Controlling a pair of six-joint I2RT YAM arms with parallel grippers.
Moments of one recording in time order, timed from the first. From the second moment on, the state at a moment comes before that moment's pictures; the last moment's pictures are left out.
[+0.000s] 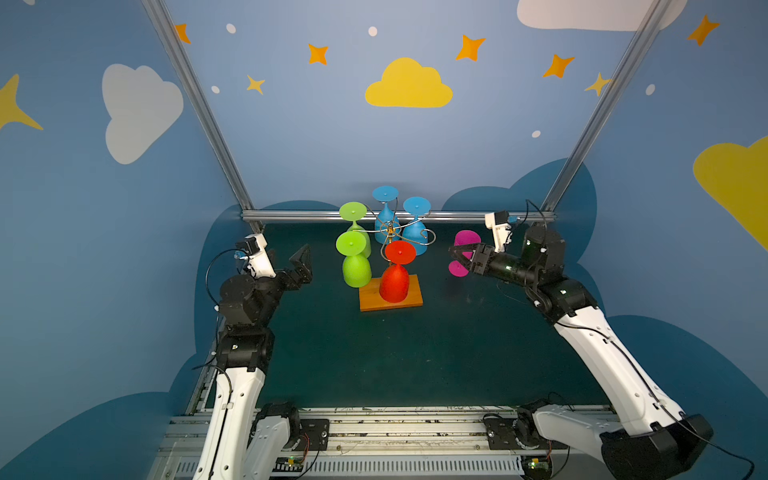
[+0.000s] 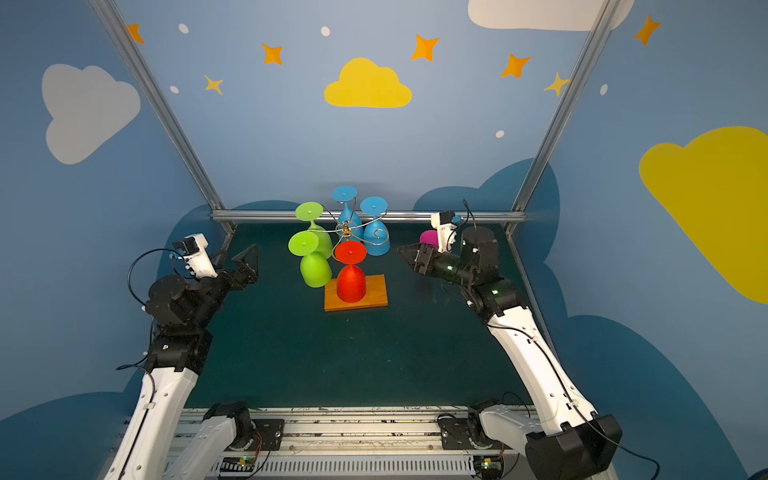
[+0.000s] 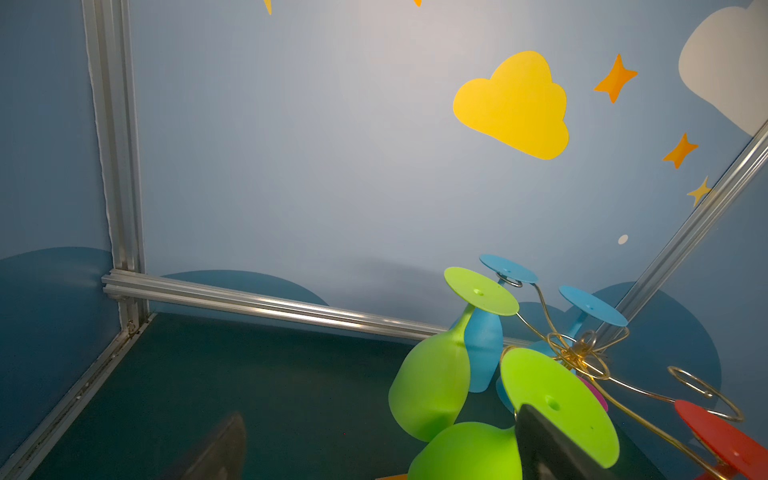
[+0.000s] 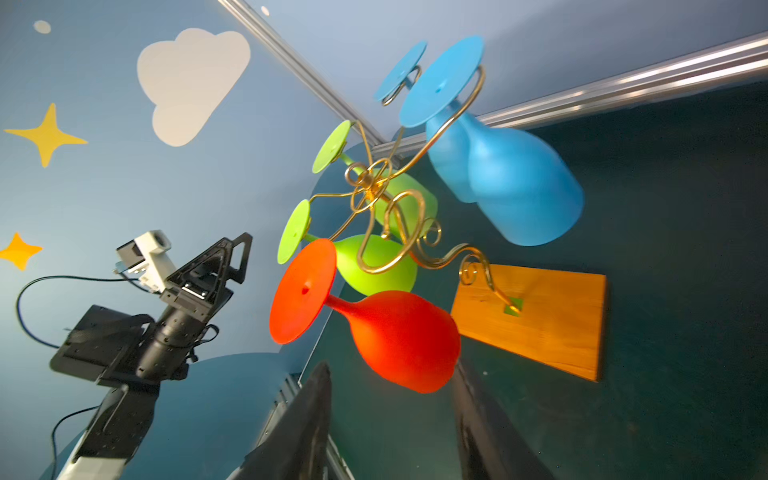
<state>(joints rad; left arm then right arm) 0.08 0.78 0.80 -0.01 0.23 -0.34 0.39 1.16 1.19 -0.31 -0.58 0.64</state>
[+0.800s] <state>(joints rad) 0.08 0.76 0.80 0.00 0.23 -0.35 0.60 1.29 1.18 -0.14 -0.53 0.80</state>
